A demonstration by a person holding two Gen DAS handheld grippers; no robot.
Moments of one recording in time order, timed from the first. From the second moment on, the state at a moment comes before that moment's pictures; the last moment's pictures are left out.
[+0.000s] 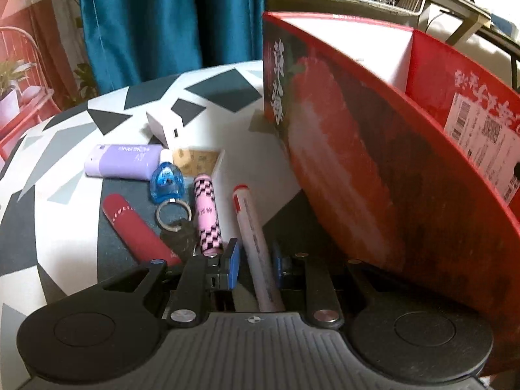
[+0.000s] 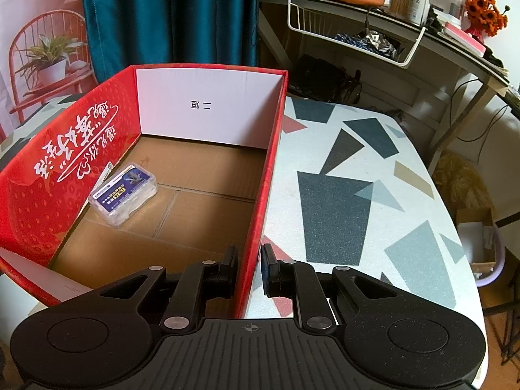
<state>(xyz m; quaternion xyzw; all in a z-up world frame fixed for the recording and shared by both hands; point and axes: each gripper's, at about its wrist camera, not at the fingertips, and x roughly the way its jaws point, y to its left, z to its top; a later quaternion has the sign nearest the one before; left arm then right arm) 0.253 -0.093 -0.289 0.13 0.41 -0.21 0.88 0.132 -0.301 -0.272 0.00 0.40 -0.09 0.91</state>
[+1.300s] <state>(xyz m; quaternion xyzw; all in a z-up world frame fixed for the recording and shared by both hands) 0.248 -0.141 -0.177 0.07 0.32 -0.34 0.88 0.134 -0.300 -0.272 0.00 0.40 -0.09 0.91</state>
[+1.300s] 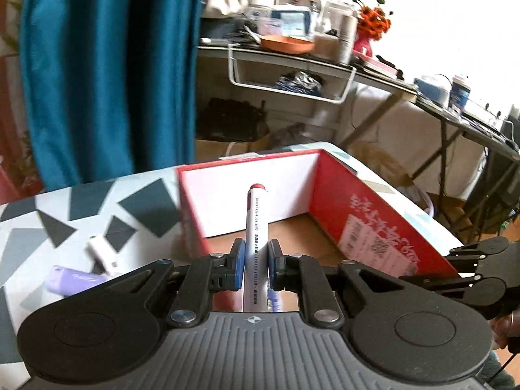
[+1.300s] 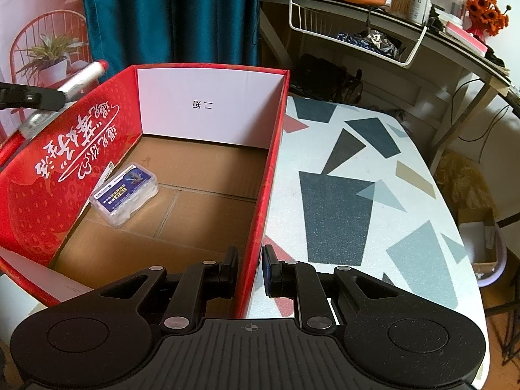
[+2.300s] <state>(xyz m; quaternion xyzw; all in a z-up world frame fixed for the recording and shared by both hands) 0.263 -0.123 -0.180 0.11 0.32 -0.37 0.87 0.133 -0.302 -0.273 0.01 0.40 -0.08 0.91</state>
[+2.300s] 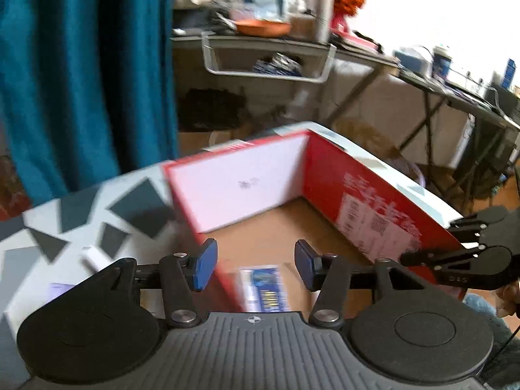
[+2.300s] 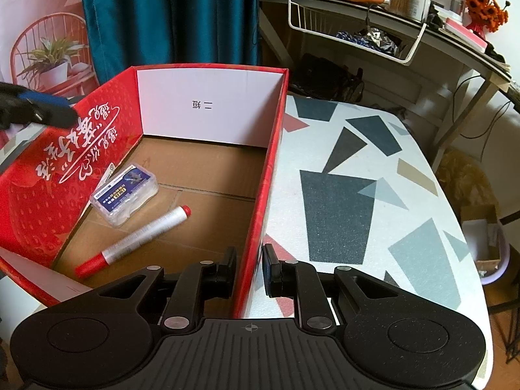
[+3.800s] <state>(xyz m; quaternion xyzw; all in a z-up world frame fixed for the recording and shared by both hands) 0.269 -0.079 -0.290 0.10 0.42 -0.19 0.88 0.125 -0.302 -0.275 0.03 0.38 -0.10 0.92</state>
